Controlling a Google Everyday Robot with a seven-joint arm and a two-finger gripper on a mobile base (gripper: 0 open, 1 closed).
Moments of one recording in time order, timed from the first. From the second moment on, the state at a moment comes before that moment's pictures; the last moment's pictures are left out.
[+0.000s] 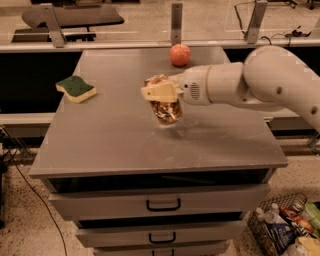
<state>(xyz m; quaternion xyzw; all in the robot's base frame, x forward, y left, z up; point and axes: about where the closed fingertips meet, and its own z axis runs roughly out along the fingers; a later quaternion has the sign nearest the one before) 0.600 -0.007 0.921 -0.34 0.75 0.32 0.47</state>
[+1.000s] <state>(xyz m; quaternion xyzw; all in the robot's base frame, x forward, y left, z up) 0.576 0.001 0.933 -0.48 0.54 0.39 0.58</state>
